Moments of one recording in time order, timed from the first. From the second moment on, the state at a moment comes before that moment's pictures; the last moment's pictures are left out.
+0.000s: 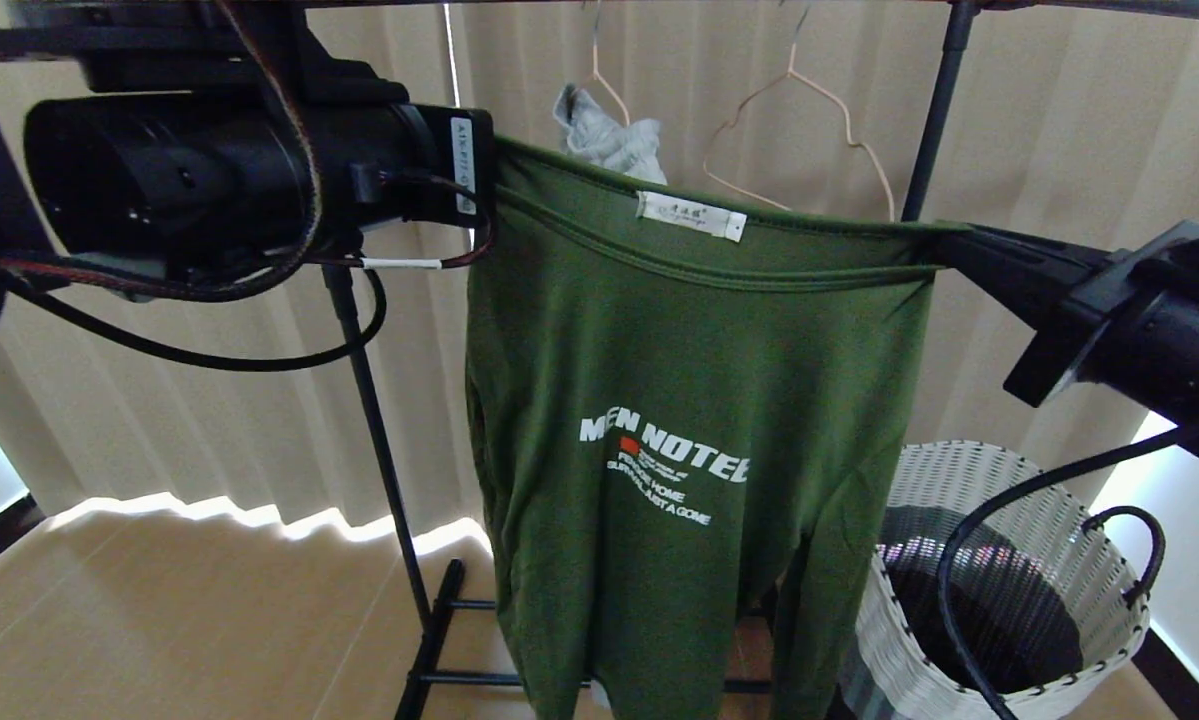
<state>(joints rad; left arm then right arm) -0.63 1.62 -1.43 -0.16 0.30 0.08 0.57 1.30 -0.73 -0.70 -0.09 -0.15</state>
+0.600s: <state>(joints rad) -0.63 1.66 -1.42 -0.17 0.30 0.08 0.68 1.26 -0.67 -0.71 -0.05 -0.15</state>
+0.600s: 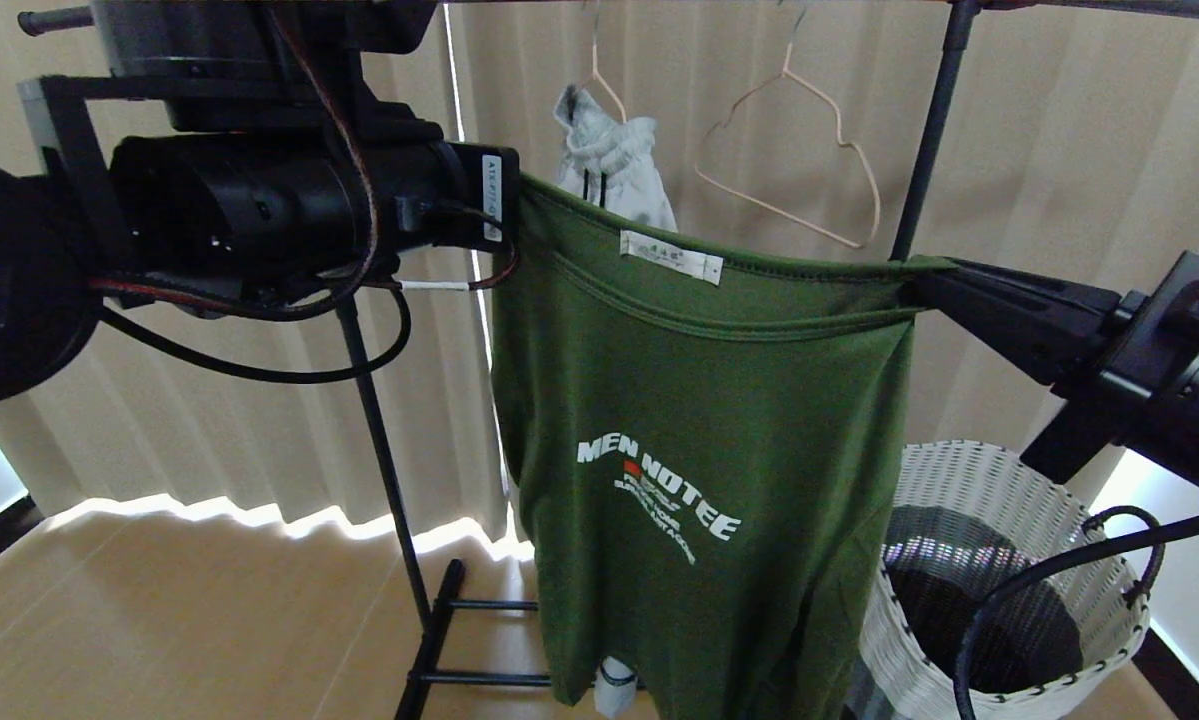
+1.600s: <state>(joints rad) -0.61 1.33 -1.10 -0.15 0.03 0.09 0.46 1.60 -1.02 -0.76 -0.05 -0.10</state>
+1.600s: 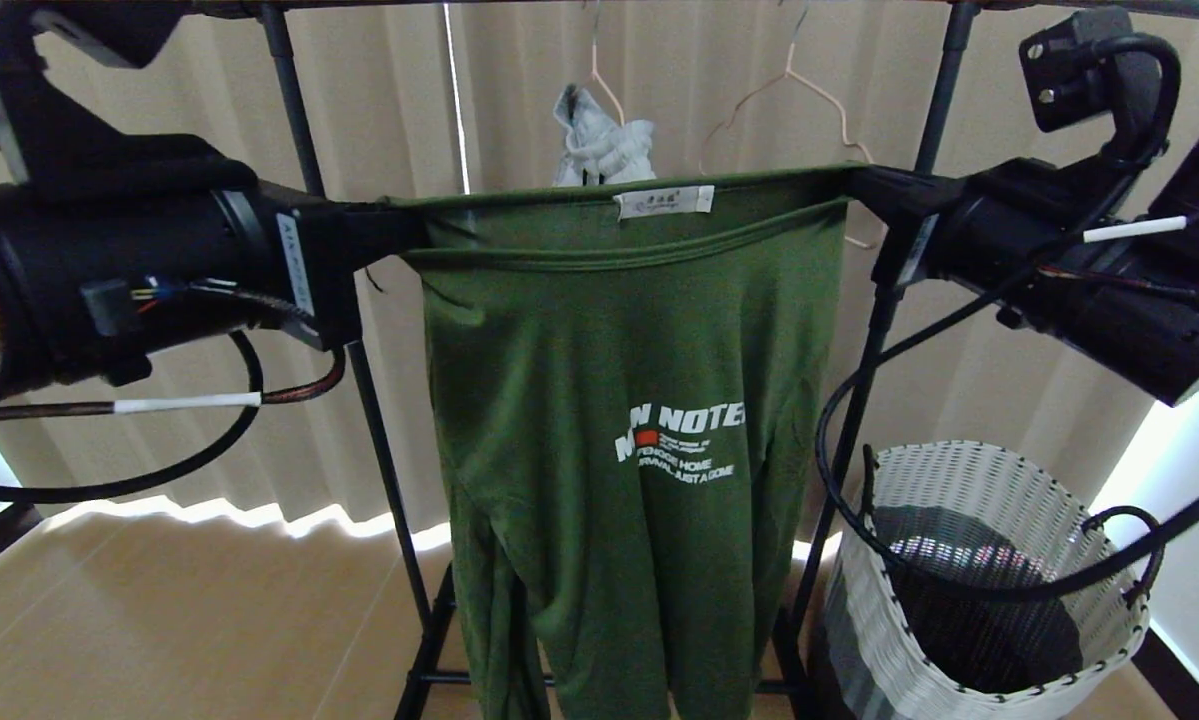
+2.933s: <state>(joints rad) -0.57 1.31 -1.18 -0.16 0.05 0.15 0.46 1.54 -1.06 -0.64 -0.06 -0.10</state>
